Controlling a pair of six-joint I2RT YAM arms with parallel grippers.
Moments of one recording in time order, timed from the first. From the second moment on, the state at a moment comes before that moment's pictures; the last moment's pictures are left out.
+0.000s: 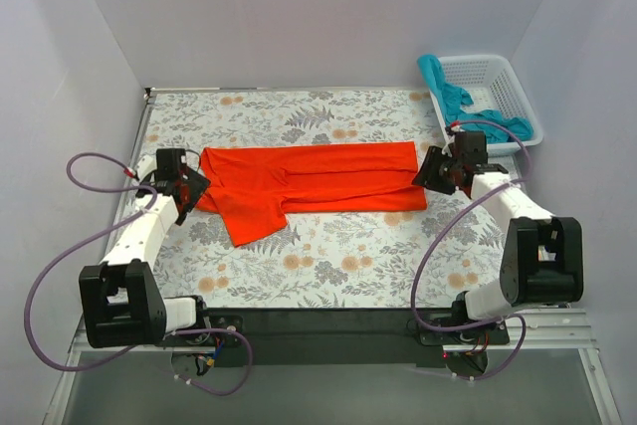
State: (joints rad) left arm 0.05 1.29 0.86 -0.52 -0.29 -0.89; right arm 0.06 1.49 0.92 -0.32 -0.22 0.34
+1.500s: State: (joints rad) left arm 0.12 1.34 0.62 -0.37 -0.24 -0.97; right arm -0.13 1.50 0.53 0.09 -0.54 0.48
